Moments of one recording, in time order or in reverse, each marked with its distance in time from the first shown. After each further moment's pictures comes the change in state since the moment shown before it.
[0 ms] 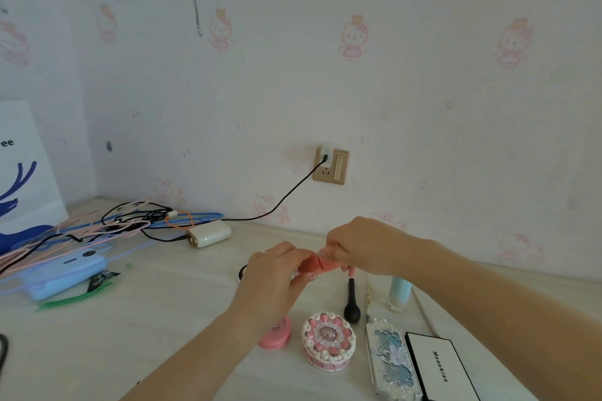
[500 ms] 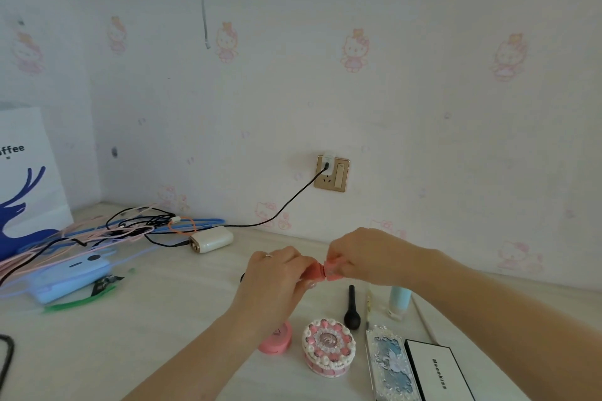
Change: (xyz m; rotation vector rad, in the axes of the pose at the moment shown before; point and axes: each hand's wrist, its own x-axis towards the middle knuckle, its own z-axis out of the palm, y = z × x) left_hand 0.002 0.001 -0.005 0.155 -0.024 0.069; right_hand -0.001 0.004 0.005 -0.087 -0.003 -0.052
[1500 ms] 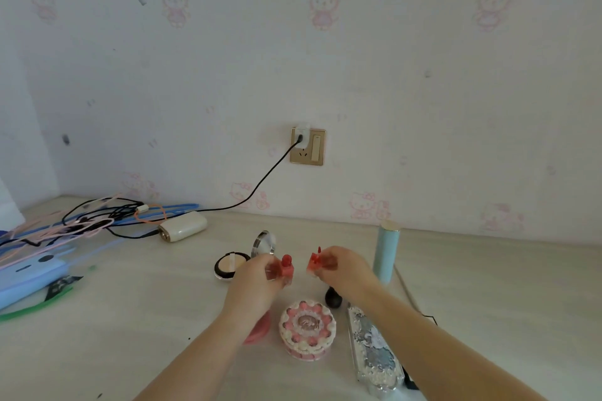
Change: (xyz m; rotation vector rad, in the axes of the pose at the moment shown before) left_hand 0.000 -0.007 0.071 -0.501 -0.183 -0.645; right_hand 0.037 0.035 0.132 0.864 0.318 0.484
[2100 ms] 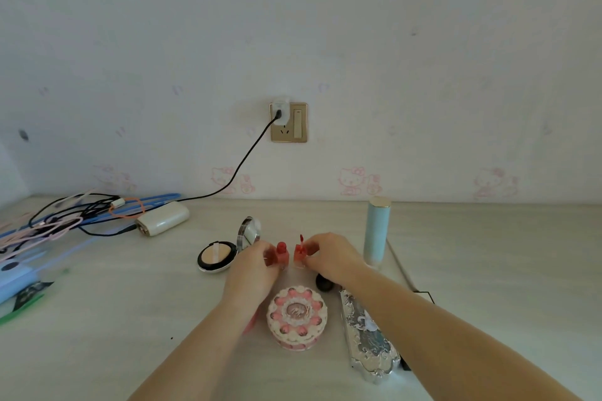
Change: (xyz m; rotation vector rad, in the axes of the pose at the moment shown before) left_hand 0.020 -0.004 0.028 0.173 0.003 0.014; right_hand 0.020 0.011 0.009 -0.186 -0.073 0.027
